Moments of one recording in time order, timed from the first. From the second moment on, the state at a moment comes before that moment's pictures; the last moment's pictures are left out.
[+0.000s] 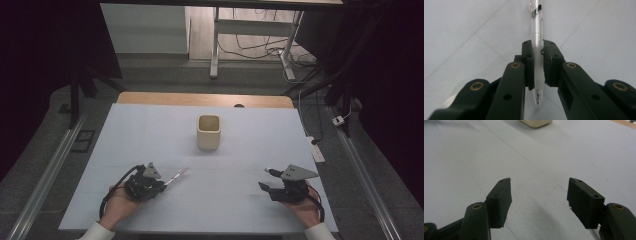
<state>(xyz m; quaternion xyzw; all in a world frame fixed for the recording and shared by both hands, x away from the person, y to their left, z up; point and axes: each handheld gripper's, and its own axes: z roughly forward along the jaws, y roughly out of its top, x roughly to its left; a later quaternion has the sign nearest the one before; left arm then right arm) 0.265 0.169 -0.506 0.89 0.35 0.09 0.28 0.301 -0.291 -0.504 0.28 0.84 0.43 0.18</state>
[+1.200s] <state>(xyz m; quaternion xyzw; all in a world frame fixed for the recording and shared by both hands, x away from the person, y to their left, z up) 0.281 0.171 -0.465 0.87 0.28 0.12 0.40 0.302 -0.286 -0.506 0.27 0.84 0.43 0.19</state>
